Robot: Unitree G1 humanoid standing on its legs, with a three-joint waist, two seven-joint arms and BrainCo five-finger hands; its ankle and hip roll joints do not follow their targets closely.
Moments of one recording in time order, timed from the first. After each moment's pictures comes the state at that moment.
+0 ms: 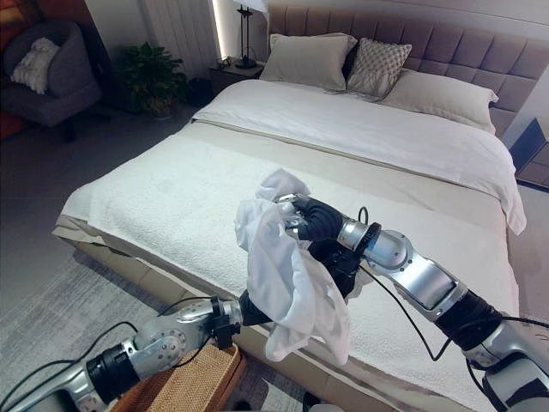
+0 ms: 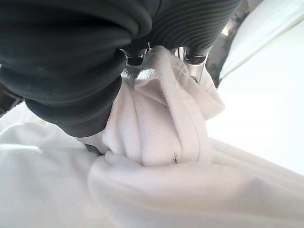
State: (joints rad) left arm -0.27 0.55 -0.84 -0.05 -1.17 0.19 -0.37; right arm -0.51 -0.87 0.61 -0.19 0.46 -0.07 0.21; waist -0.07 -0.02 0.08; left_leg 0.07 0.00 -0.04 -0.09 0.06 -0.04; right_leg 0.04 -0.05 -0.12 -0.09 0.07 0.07
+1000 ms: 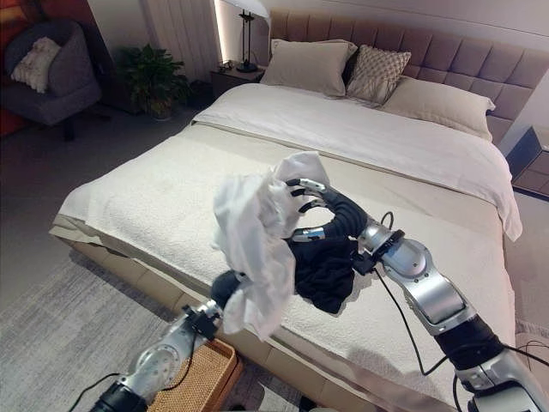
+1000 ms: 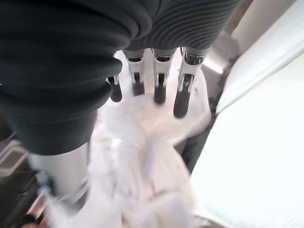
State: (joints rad) left arm 0.00 0.39 -0.34 0.03 -1.14 0.05 -0.35; right arm -0.25 -0.74 0.26 -0.17 0.29 -0.10 0.23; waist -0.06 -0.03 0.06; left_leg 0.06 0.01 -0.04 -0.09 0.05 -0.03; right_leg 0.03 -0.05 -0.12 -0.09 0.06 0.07
